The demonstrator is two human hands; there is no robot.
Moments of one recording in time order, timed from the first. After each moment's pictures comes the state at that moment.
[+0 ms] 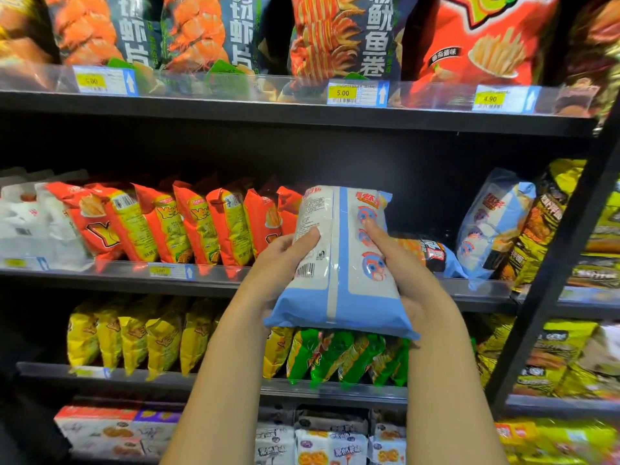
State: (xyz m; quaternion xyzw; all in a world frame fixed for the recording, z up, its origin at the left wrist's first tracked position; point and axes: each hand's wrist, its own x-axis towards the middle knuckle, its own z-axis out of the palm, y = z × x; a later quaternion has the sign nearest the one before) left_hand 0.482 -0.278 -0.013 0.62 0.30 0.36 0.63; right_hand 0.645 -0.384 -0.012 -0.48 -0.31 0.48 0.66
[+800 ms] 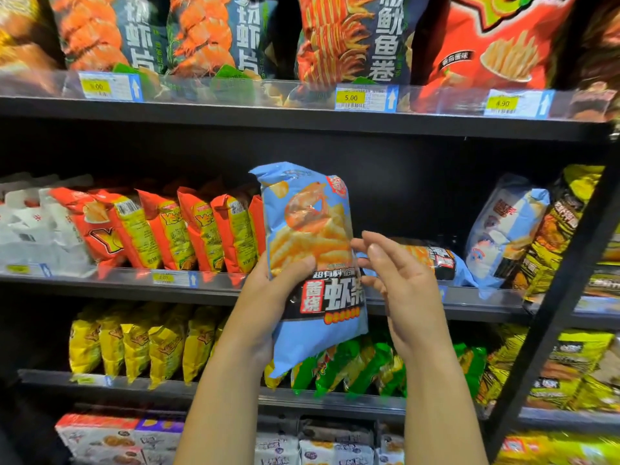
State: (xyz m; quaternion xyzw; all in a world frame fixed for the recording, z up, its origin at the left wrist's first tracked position) left_hand 0.464 -0.286 -0.044 0.51 0.18 0.43 0.72; right_hand 0.617 -0.380 -0.034 -0.51 -0.41 0.18 0.73
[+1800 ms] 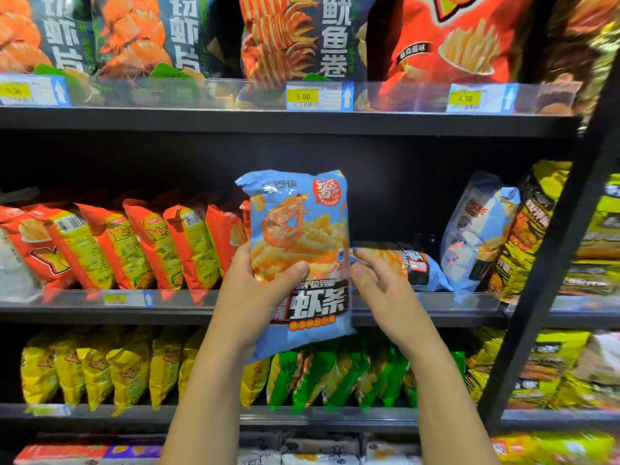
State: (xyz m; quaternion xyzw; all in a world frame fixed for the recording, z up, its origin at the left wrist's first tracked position) left_hand 0.521 -0.274 -0.034 0.62 0.24 0.48 0.57; right_hand 0.697 -0.378 -0.047 -0.60 -0.49 0.20 0.60
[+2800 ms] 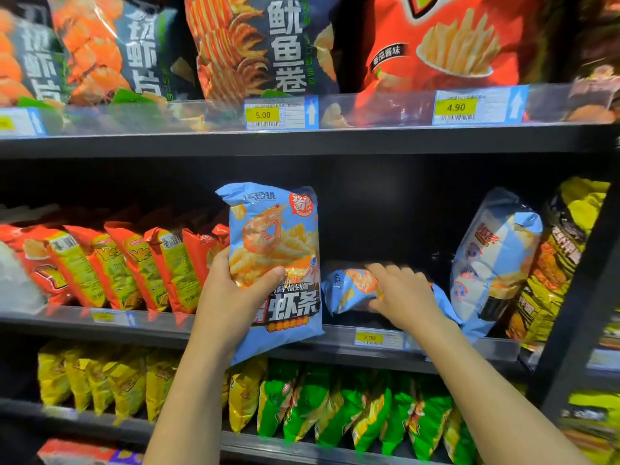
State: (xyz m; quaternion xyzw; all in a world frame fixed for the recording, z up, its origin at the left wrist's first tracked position) left_hand 0.580 -0.248 -0.024 0.63 0.35 0.53 0.46; right_hand 0.857 -0.303 -0.054 -0.80 -0.58 -0.12 0.08
